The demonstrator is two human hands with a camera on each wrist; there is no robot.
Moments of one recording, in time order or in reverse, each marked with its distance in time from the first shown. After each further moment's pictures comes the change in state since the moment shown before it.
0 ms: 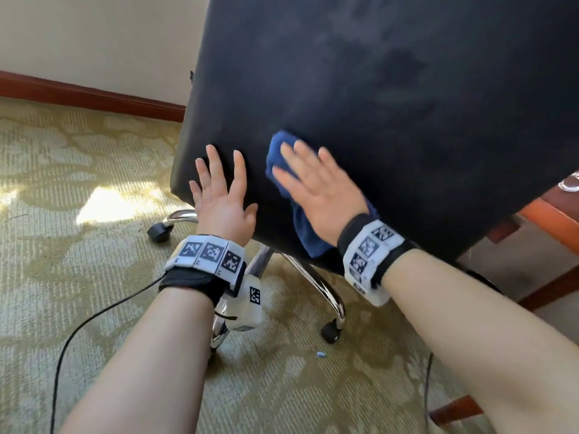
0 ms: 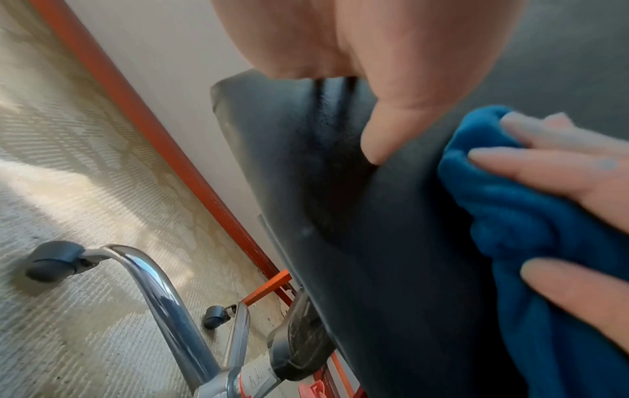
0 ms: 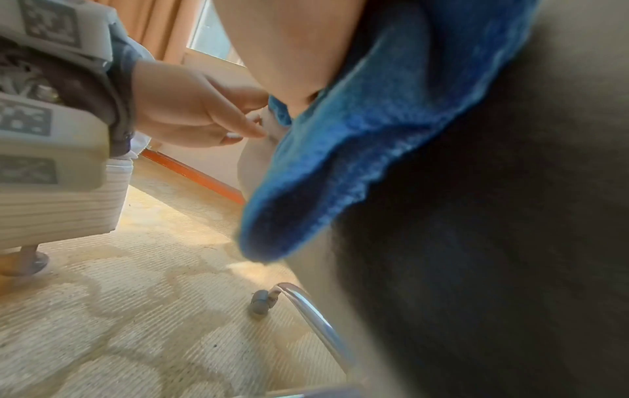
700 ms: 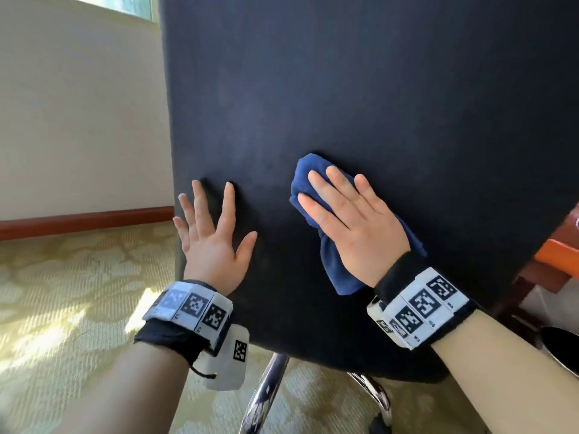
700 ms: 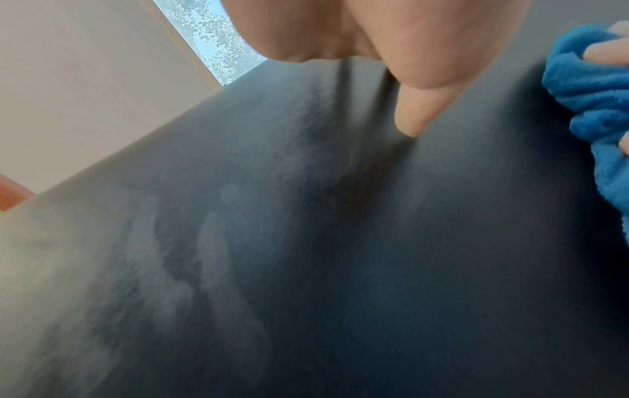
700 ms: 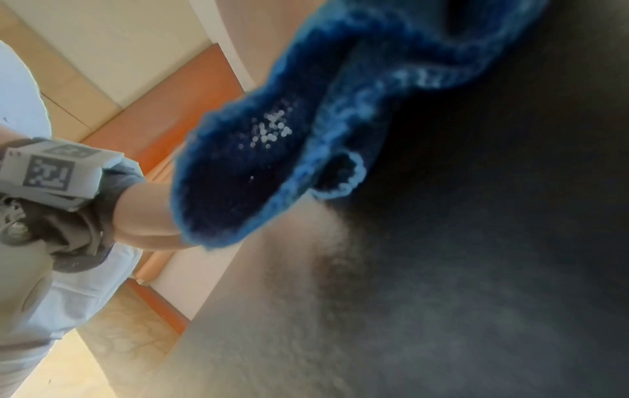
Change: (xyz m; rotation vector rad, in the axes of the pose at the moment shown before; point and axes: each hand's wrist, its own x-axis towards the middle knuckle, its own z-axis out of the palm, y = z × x) left_hand 0.056 0.088 -0.075 0.112 0.263 0.148; right_hand -0.012 0.120 -0.048 0.034 0.359 0.211
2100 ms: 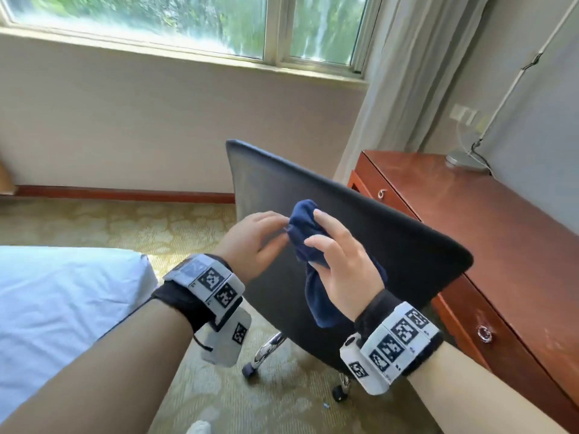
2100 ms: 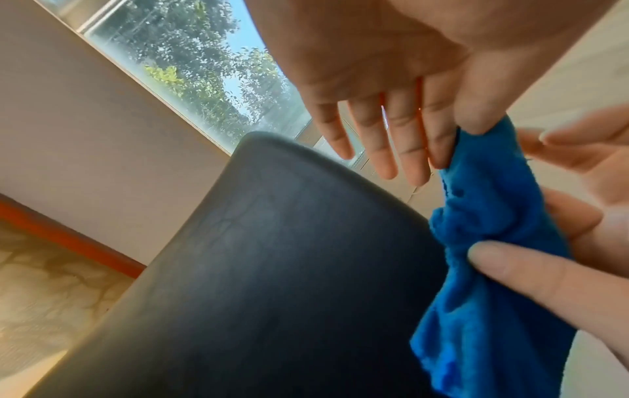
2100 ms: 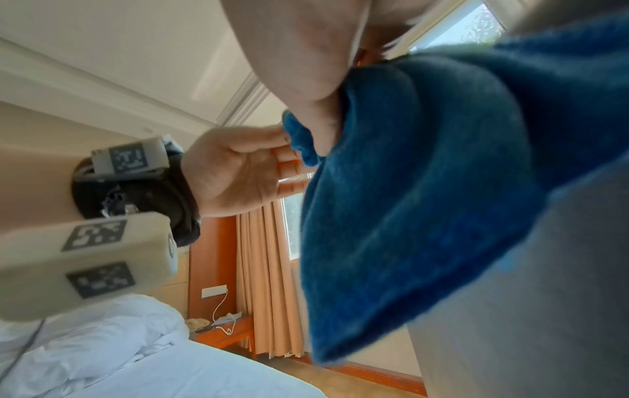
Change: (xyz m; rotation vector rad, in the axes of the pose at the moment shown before) left_hand 0.082 0.310 -0.276 -0.118 -0.246 0.212; right_hand 0.124 0.196 -0.250 1.210 -0.040 0.273
